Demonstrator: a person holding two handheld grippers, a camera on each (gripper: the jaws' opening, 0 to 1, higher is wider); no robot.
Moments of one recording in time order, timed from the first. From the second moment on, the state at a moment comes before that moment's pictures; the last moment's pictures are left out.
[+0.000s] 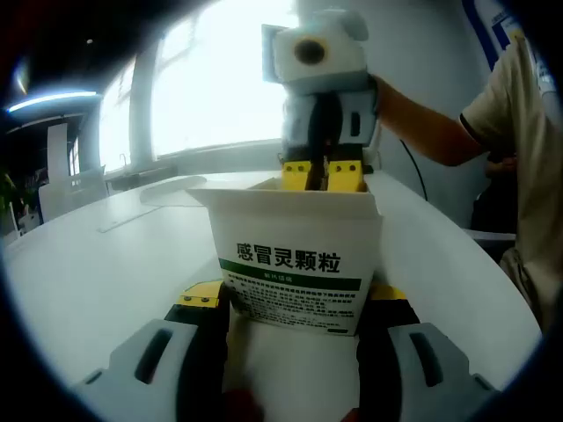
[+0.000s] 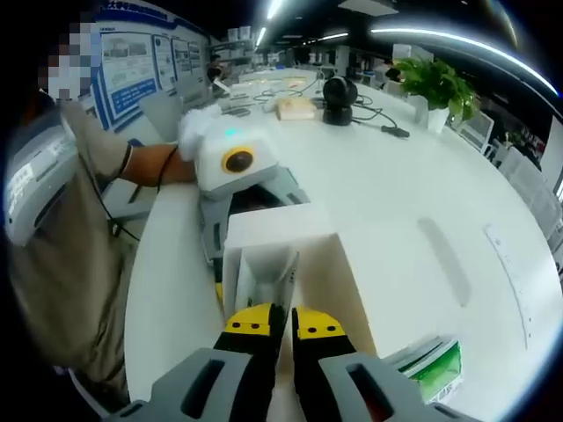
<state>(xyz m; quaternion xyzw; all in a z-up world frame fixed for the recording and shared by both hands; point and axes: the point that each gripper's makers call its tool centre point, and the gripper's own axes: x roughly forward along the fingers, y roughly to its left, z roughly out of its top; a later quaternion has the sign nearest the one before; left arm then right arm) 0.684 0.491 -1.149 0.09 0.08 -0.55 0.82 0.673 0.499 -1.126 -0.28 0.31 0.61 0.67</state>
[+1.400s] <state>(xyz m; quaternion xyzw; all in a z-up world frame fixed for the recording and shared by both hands) 0.684 0.491 -1.148 0.09 0.08 -0.55 0.82 0.684 0.480 -1.040 -0.20 0.21 0.56 0.77</state>
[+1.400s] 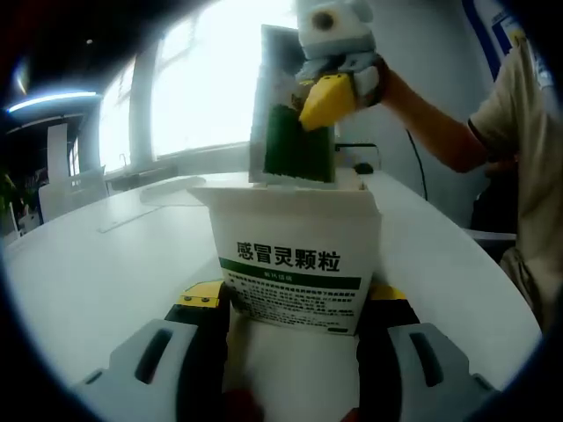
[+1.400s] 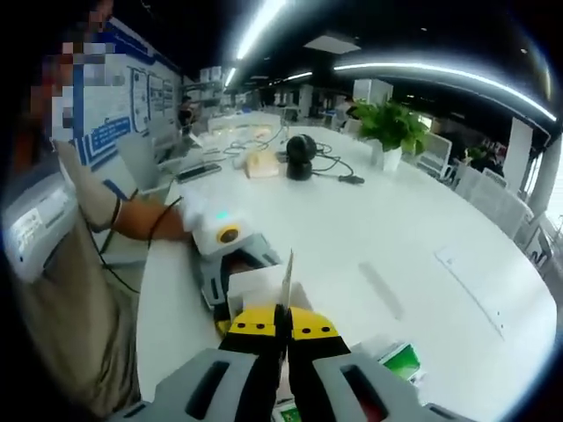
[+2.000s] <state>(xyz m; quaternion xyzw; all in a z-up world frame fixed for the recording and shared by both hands) 0.684 0.491 -1.148 0.09 0.08 -0.55 0.82 0.690 0.422 -0.999 -0.10 0.14 0.49 0.85</state>
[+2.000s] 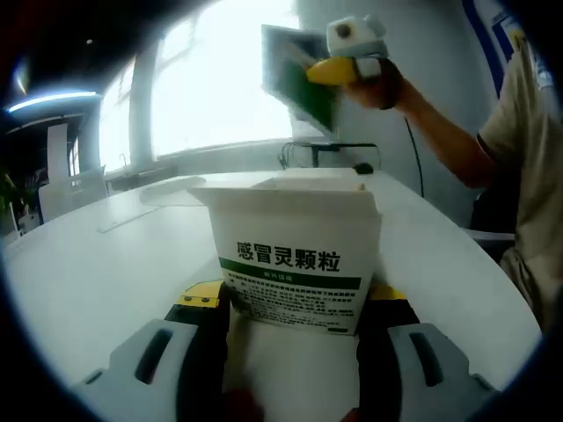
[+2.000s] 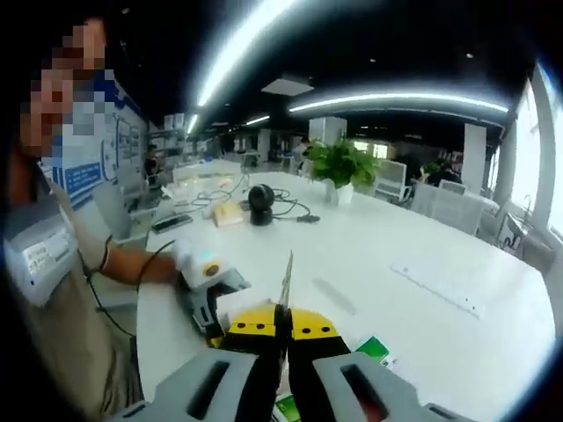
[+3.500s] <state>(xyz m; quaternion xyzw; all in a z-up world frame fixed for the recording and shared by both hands) 0.684 0.491 -1.148 0.09 0.08 -0.55 0.82 0.701 0.377 -1.114 0.20 0.24 0.36 0.88</state>
